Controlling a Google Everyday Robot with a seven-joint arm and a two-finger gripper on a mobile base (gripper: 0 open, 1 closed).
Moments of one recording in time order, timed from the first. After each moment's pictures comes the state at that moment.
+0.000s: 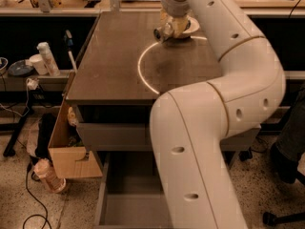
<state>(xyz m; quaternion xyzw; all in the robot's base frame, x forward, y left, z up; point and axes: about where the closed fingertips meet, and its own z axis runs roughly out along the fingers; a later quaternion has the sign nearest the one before) 0.820 -0.091 0.898 -0.90 0.38 -0.19 0.12</state>
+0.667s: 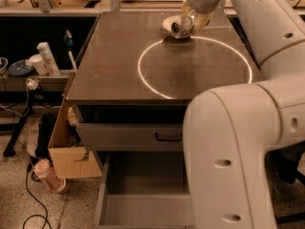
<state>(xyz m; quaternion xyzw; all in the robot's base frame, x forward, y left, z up) 0.798 -0.151 0.925 -0.88 0.39 -0.20 0.18</state>
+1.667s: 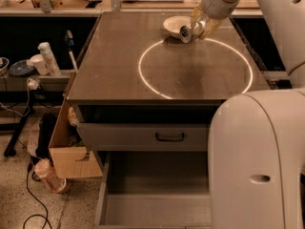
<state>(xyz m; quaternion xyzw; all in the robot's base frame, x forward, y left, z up) 0.771 -0.174 0.921 -0.88 0.39 -0.17 0.22</state>
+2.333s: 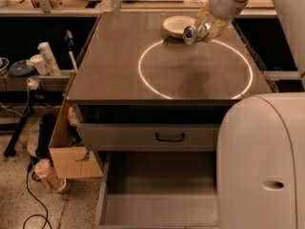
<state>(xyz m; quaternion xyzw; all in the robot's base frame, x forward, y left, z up) 0.742 -0.182 0.926 -0.87 0.41 -0.12 0.24</state>
